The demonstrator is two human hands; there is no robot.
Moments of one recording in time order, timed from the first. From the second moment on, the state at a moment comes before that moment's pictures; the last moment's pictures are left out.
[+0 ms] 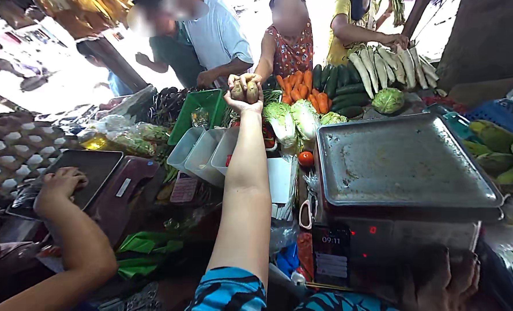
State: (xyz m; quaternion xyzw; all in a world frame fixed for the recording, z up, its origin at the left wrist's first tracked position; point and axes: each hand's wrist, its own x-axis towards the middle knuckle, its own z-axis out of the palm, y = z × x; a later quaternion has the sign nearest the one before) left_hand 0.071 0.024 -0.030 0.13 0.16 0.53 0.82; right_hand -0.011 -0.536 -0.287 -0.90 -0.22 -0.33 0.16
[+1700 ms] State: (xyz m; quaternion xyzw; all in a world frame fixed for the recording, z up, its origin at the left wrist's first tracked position) left_hand -0.221 -0.273 -0.205 0.74 0.35 0.27 0.51; right_hand 0.021 -0.589 -0.157 -0.87 -0.22 -0.13 0.42
